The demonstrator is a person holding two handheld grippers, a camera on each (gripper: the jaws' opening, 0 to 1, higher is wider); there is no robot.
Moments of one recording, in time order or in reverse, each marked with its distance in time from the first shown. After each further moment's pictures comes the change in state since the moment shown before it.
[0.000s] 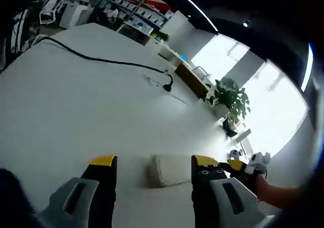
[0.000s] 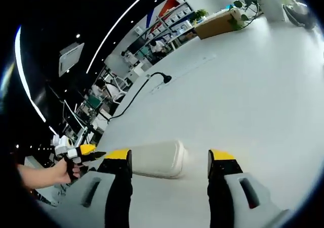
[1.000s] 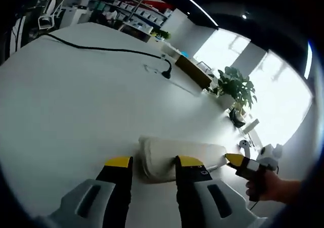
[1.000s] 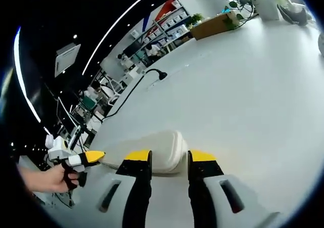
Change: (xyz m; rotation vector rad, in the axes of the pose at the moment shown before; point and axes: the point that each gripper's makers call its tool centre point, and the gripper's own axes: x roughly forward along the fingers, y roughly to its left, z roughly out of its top) left arm 0.025 -0.027 -0.045 0.121 0.046 0.024; right arm 0.019 -0.009 -0.016 -0.016 -0.045 -0.014
